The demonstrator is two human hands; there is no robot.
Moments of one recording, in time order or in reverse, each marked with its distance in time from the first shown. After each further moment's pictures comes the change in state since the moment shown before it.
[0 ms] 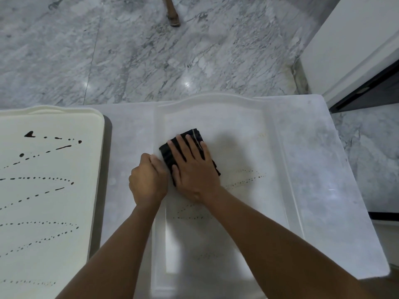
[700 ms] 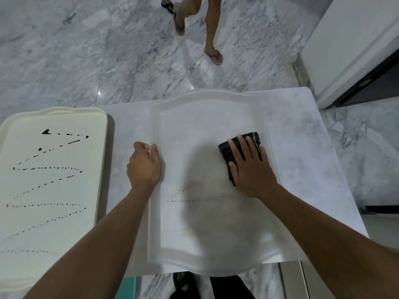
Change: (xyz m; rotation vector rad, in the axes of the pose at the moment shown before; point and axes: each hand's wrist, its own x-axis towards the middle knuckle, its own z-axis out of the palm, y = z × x) left_hand -0.001 0.001 -0.009 -0.015 0.029 0.071; right_hand -0.099 0.132 -0.035 -0.106 -0.063 0.195
